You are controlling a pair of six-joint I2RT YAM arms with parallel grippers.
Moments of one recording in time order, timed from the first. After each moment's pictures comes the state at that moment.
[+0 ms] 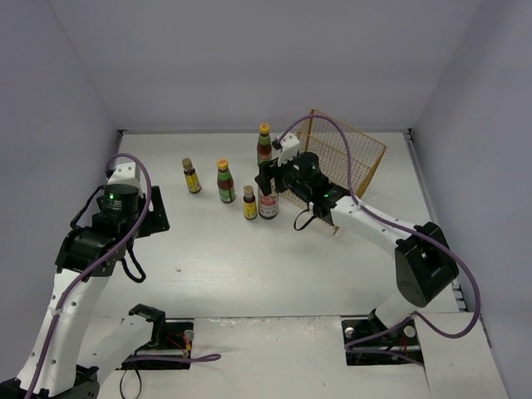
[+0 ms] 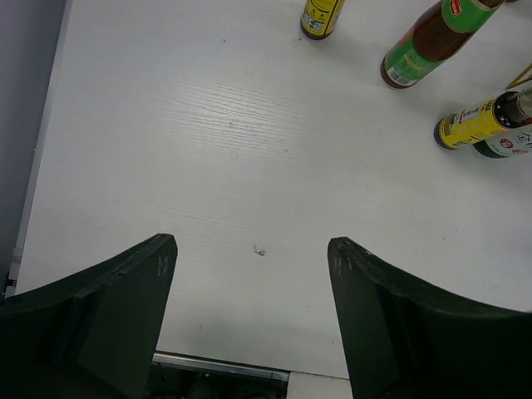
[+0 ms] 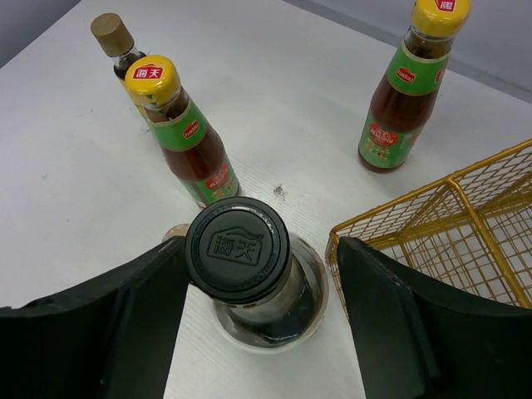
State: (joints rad) left arm -0.29 0.84 1.22 -1.08 -0.32 -0.35; right arm 0.63 1.58 1.09 0.19 -0.06 0.09
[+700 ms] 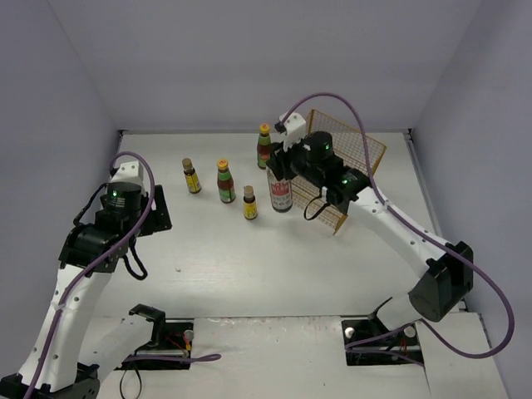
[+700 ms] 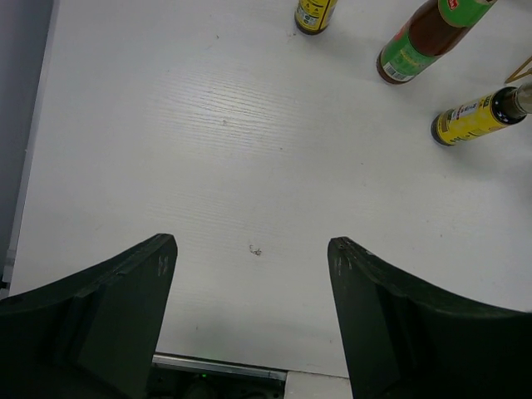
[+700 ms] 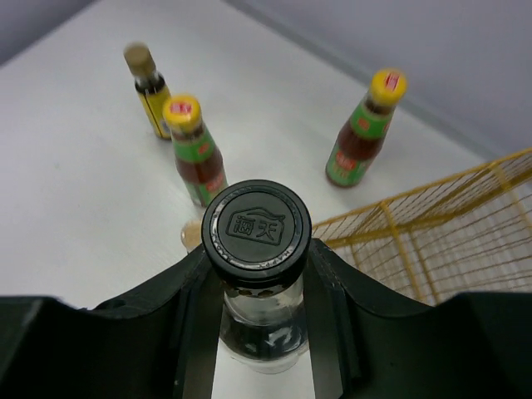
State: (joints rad) left arm -0.29 0.85 1.22 -1.07 -0.31 -0.35; right arm 0.63 1.49 1.27 -0.13 -0.06 -0.03
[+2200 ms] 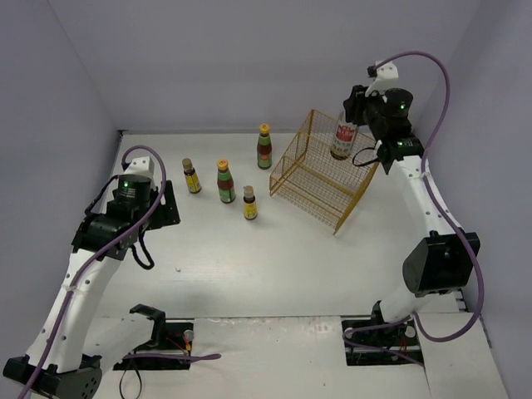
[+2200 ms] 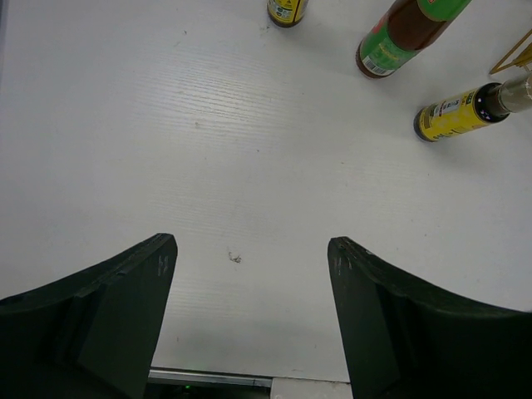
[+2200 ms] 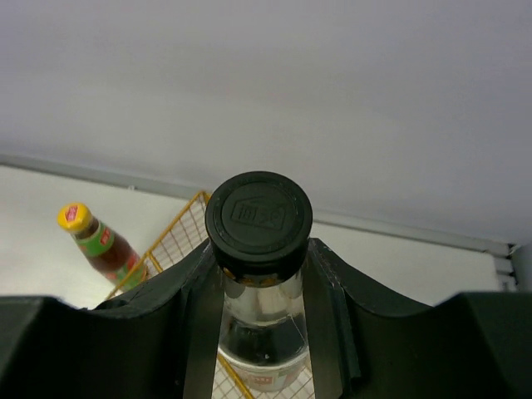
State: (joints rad) left arm -0.29 0.93 1.20 -1.00 -0.24 -0.36; right arm 0.10 1.60 1.57 -0.05 -0.12 0.00
